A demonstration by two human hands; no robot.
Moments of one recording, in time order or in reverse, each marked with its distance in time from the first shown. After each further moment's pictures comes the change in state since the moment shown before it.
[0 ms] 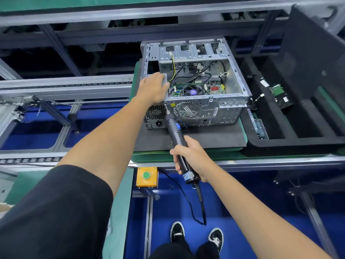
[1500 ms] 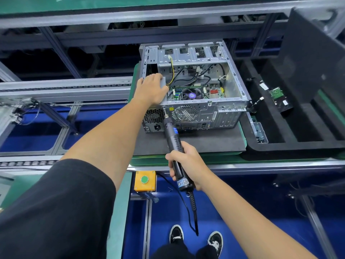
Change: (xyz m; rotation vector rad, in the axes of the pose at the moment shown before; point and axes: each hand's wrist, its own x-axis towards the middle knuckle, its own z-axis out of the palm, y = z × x) left_hand 0.009 -0.003 0.001 0.033 -0.015 -0.051; right_hand -0.003 -0.001 0.008 0.085 -0.003 -0.017
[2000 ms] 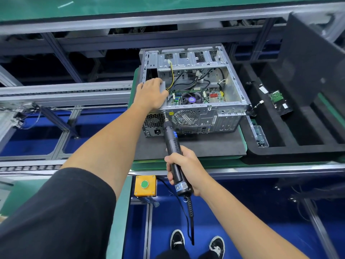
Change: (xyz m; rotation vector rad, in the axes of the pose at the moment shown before) left_hand 0.001 -0.001 0.001 0.008 0.004 -0.006; right_hand 0.000 -0.003 0.005 0.123 -0.025 0.019
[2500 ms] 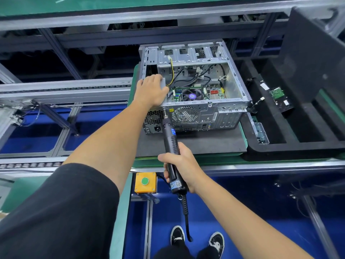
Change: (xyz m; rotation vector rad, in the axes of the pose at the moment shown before) left_hand -0.001 0.002 0.001 0.019 0.003 -0.004; right_hand 0.002 0.002 0.011 -0.055 0.038 -0.002
